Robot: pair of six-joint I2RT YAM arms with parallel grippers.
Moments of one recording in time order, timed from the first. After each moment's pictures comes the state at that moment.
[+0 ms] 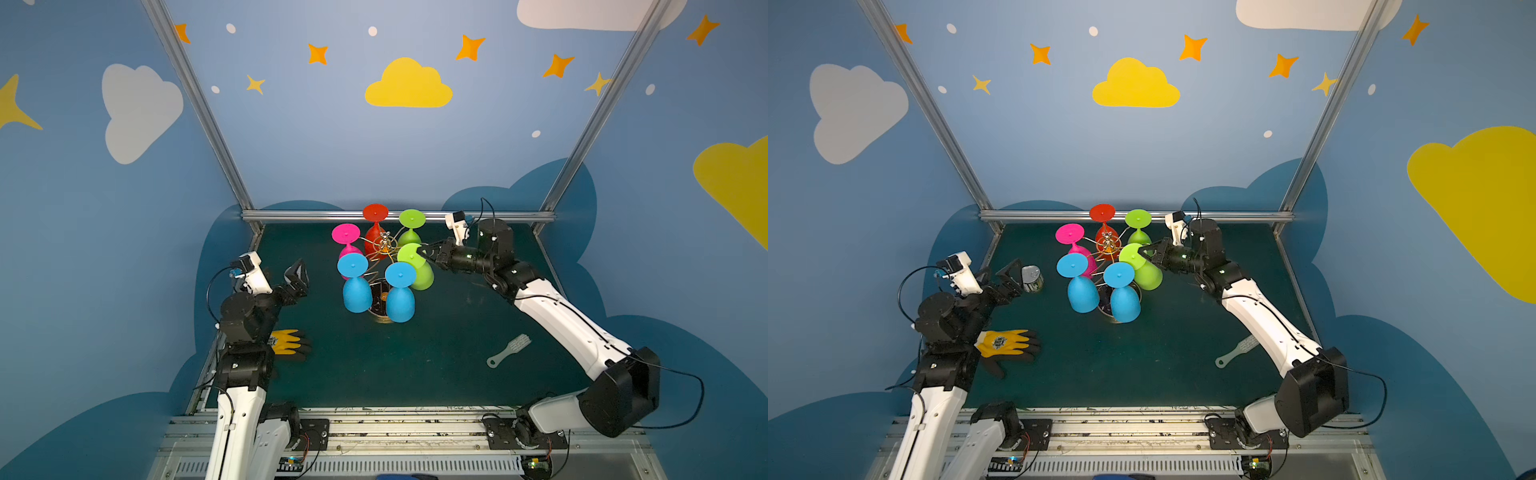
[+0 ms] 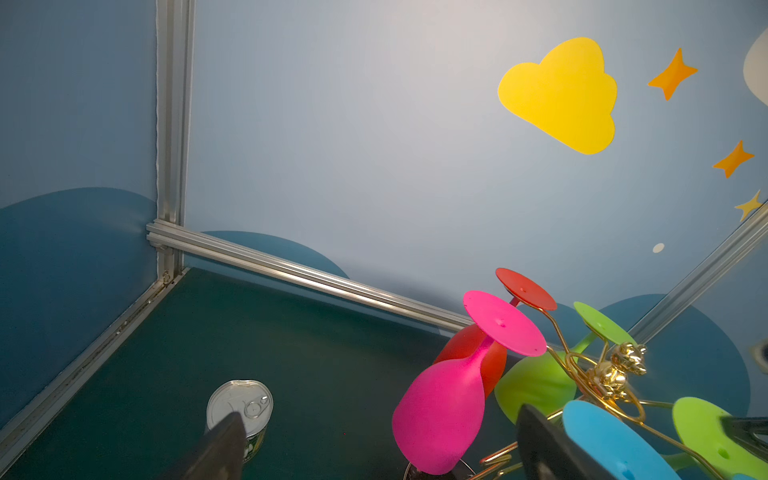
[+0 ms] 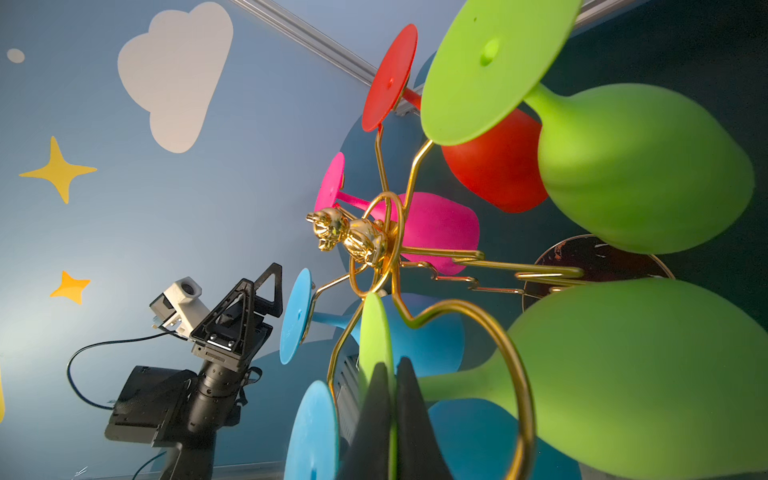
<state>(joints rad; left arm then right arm) 0.10 0.65 0.69 -0.08 0.18 -0.40 0.50 1.41 1.25 -0.16 -0.61 0.85</state>
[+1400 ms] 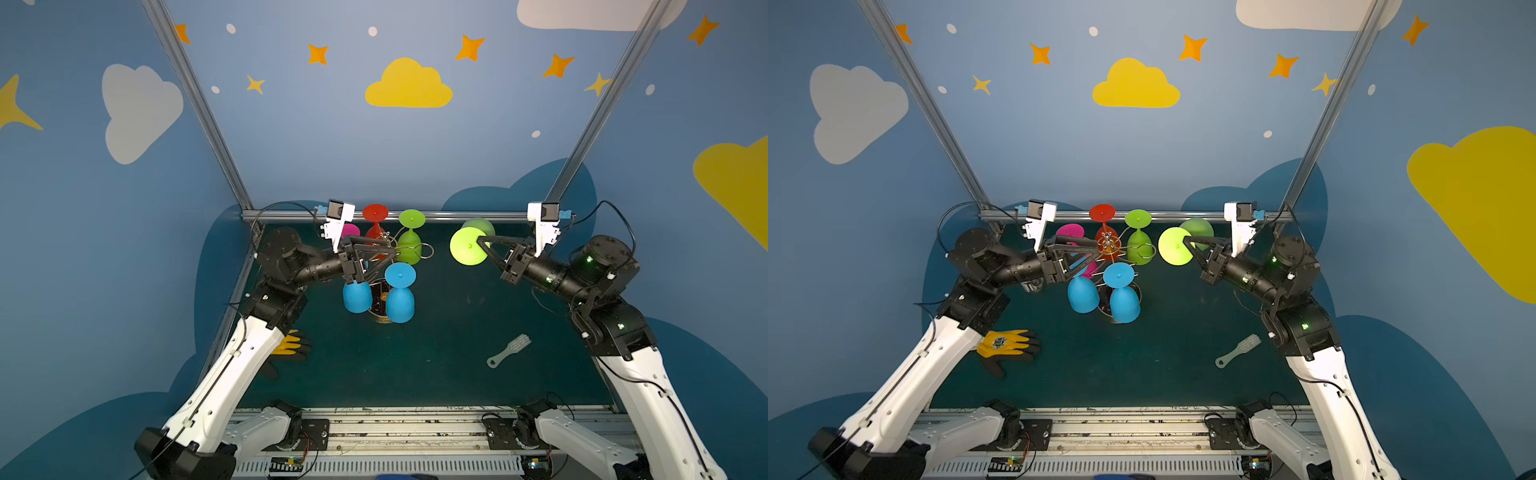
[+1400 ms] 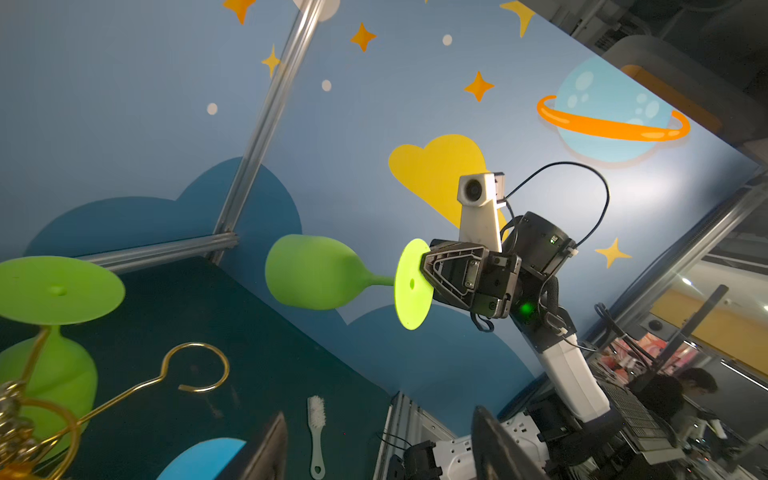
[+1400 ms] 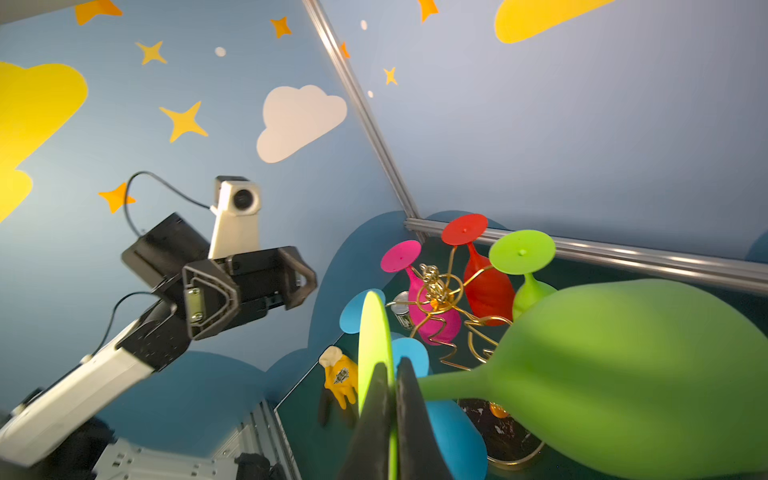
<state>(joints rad) -0.40 1.15 1.24 0.05 0.89 -0.67 0.40 0.96 1.35 -0.37 -0.58 0.44</state>
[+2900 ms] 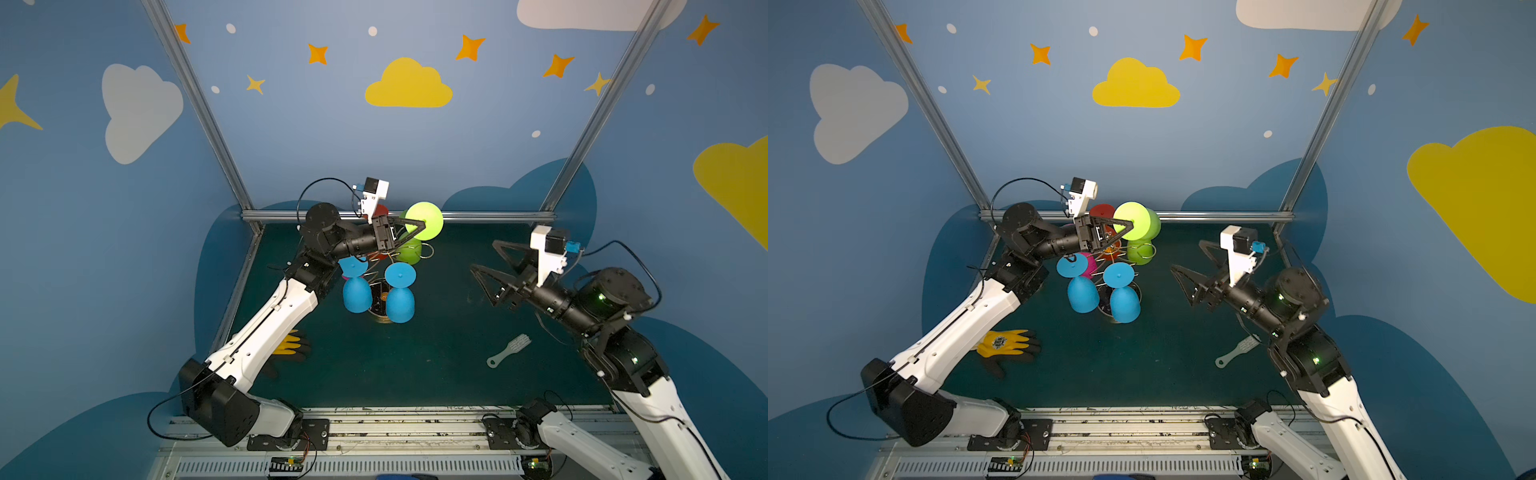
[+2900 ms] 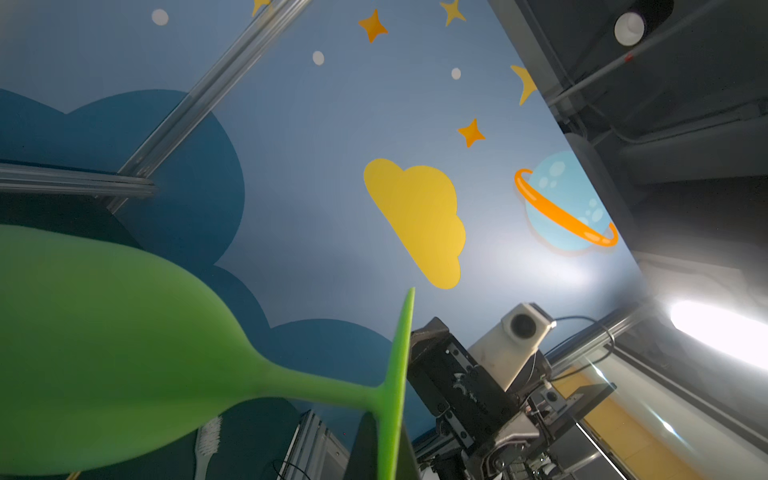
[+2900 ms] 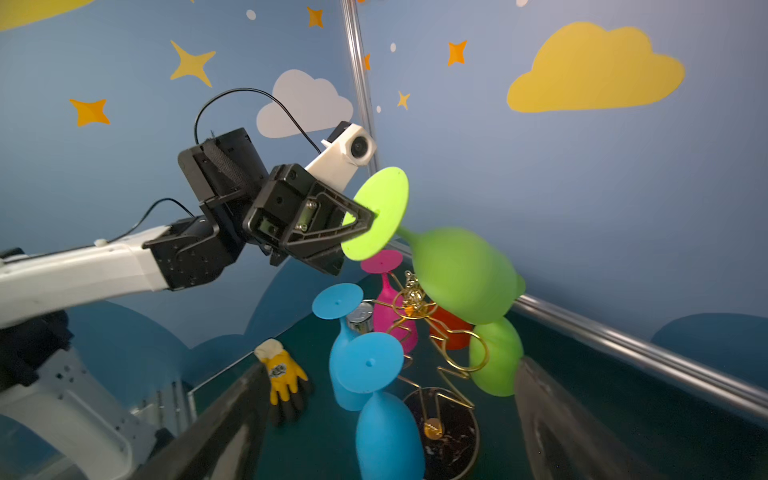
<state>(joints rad) -0.48 1.41 1.41 0.24 0.85 -1.11 0.55 0.77 1.18 -0.32 -0.32 0.10</state>
